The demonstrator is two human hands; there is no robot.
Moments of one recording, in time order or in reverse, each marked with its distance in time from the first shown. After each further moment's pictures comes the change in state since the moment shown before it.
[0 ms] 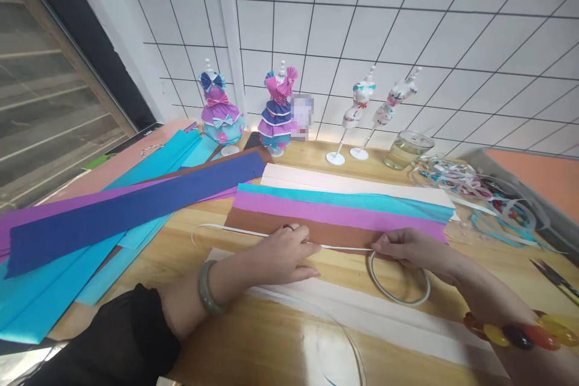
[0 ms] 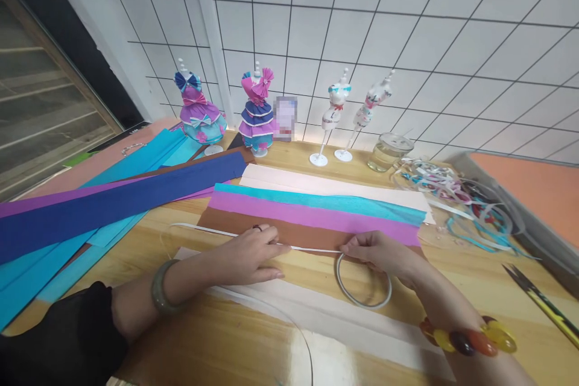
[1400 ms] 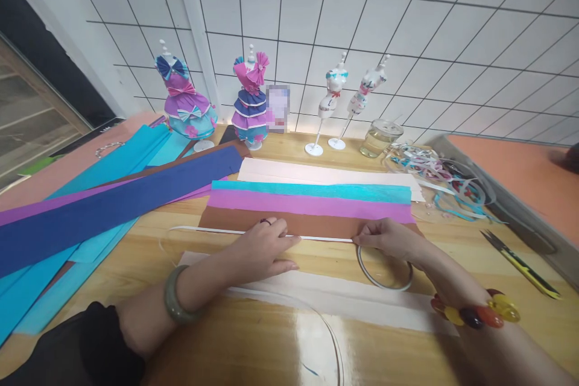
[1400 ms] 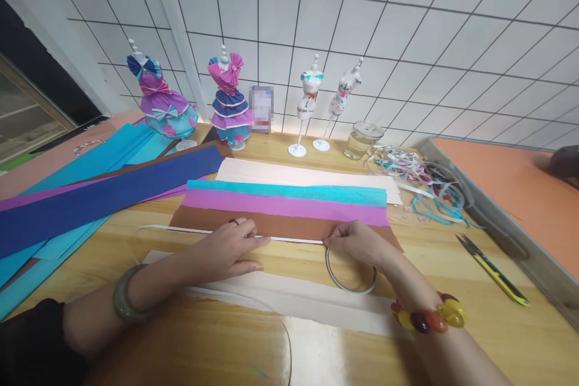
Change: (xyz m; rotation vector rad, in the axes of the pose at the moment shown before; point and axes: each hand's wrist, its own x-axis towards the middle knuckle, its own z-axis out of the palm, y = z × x) left_hand 0.004 -0.002 0.002 0.035 -0.025 0.011; right_hand 0.002 0.017 -0.002 -0.227 0.210 0.004
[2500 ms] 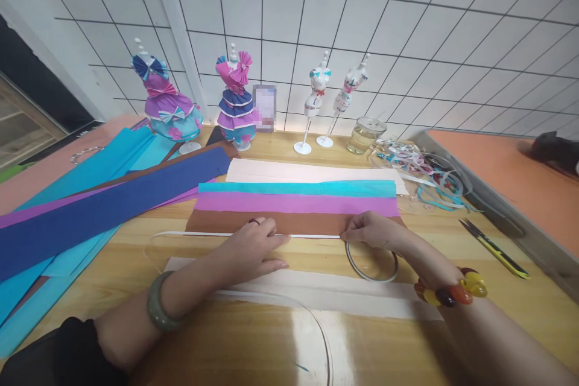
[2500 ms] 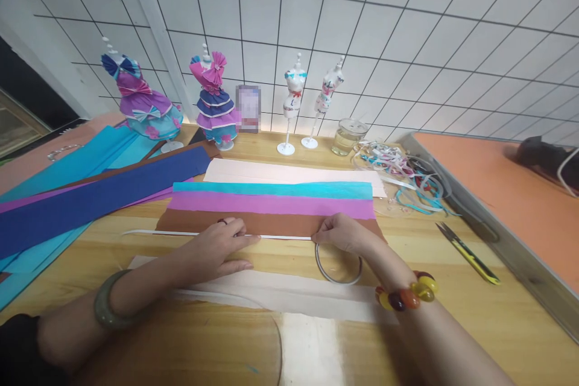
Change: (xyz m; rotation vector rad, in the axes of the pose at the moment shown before) left_hand 0.002 0.001 -0.002 0.012 -0.042 -0.018; right_hand -0.001 -0.014 -0.002 -0.070 -0.011 0.040
